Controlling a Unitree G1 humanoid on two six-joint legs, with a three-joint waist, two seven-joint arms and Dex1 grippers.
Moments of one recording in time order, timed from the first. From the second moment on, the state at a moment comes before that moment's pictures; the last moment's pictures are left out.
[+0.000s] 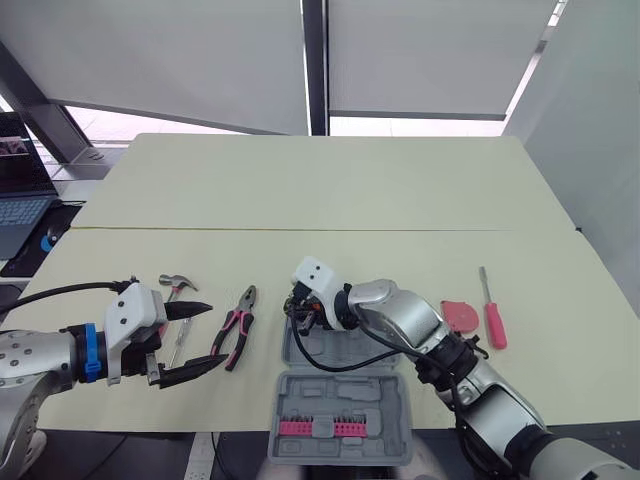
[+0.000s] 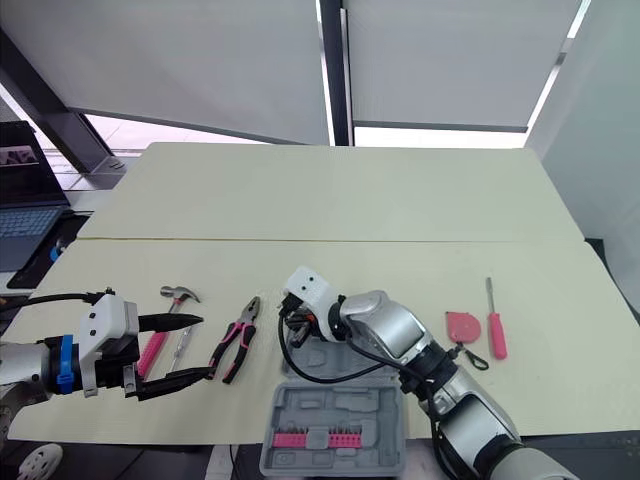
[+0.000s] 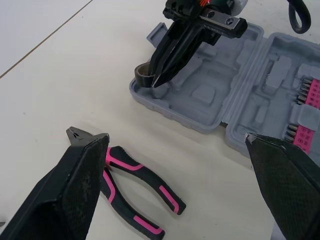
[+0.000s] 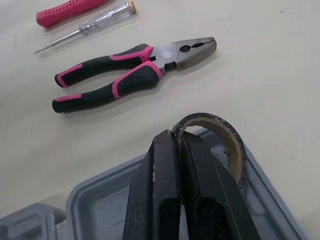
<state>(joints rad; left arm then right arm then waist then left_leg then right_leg) 0.24 0.95 0.41 -0.34 -0.48 0.34 -1.19 -0.69 -0.06 0.53 0.18 0.16 0.81 0.63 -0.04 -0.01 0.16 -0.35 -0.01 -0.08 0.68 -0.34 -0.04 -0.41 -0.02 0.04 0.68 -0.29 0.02</state>
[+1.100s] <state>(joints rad) 0.21 0.95 0.37 -0.39 -0.48 0.37 -1.14 -0.72 -0.04 0.57 0.32 0.03 0.68 0.74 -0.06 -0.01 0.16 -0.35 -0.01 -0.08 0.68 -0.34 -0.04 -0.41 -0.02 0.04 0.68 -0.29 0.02</state>
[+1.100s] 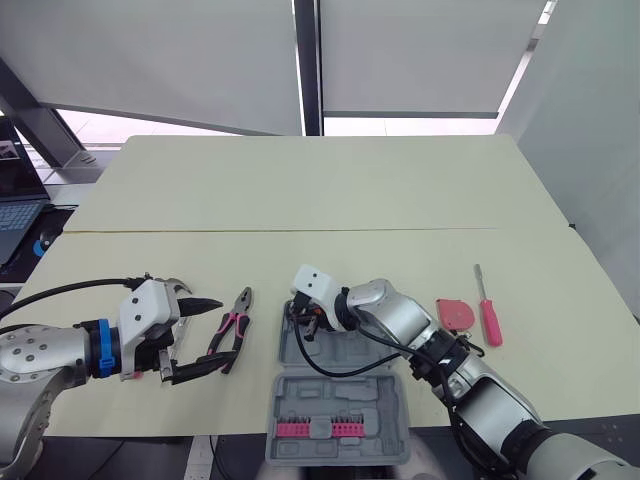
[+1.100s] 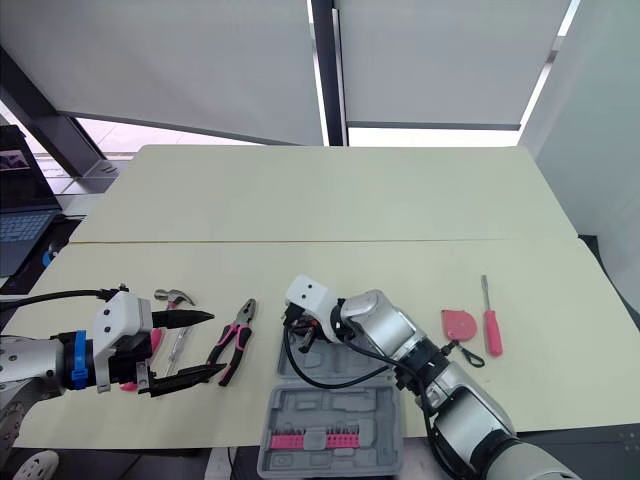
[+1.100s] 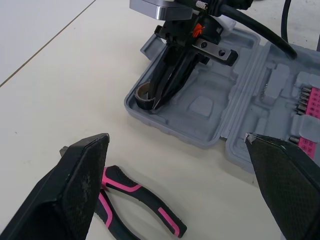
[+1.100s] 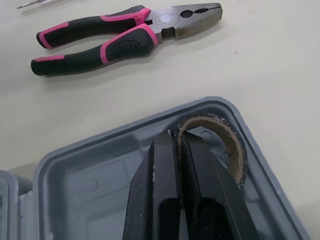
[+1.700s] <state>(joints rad) 0.22 0.95 0.37 -0.38 -0.48 0.35 -1.14 -0.69 -0.08 0.53 0.22 0.04 0.65 0.77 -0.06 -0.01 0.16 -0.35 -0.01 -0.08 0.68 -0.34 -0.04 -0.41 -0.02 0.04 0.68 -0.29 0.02</state>
